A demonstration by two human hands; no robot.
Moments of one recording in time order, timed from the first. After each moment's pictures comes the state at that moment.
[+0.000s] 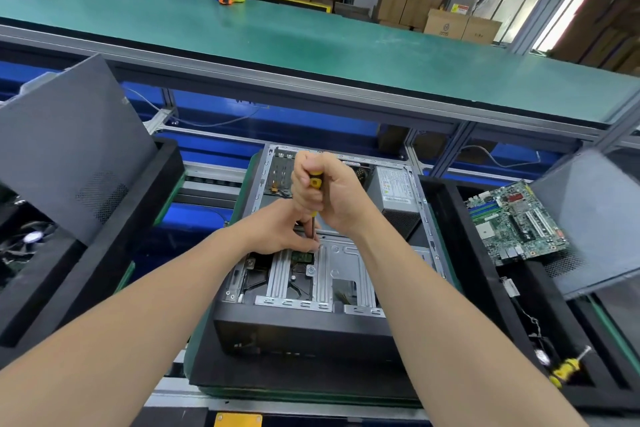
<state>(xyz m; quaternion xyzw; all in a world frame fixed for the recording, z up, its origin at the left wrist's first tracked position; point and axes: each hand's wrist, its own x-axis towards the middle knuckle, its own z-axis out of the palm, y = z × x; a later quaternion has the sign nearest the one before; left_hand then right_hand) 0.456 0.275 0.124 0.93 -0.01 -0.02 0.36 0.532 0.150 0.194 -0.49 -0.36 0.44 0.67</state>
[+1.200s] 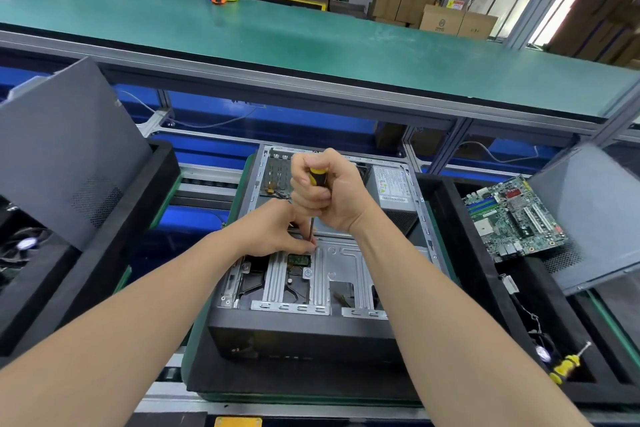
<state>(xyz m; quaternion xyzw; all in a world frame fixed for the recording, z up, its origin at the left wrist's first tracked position) 0.452 0.275 0.131 0.93 -0.01 -0.01 0.37 0.546 0.148 0.193 -0.42 -0.35 0.50 0.67</state>
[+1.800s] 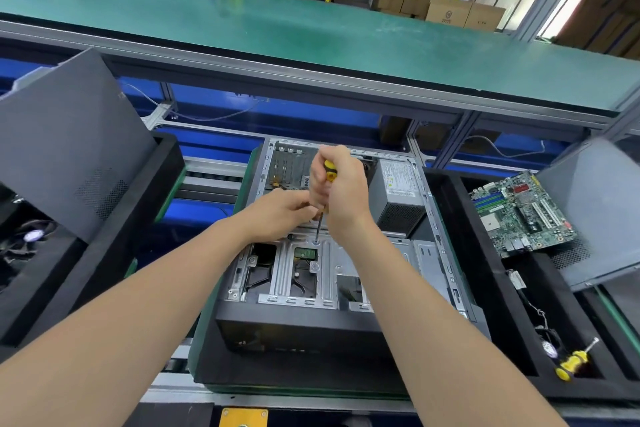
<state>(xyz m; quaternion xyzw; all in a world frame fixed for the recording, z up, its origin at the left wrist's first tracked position) 0.455 0.276 0.136 0.93 0.04 -0.02 0.38 0.511 0.148 0.189 -0.57 -0.23 0.24 0.75</state>
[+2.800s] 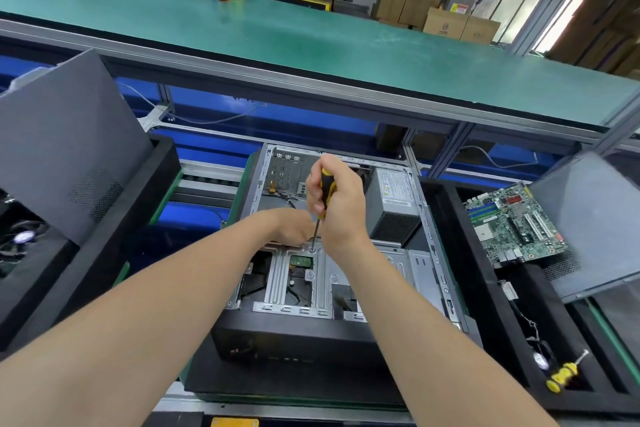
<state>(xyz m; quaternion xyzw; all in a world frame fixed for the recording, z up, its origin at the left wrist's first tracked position) 0.496 0.260 0.133 0.94 0.05 -0.27 0.22 0.510 0.149 0.180 -0.55 -0.23 0.21 0.77</state>
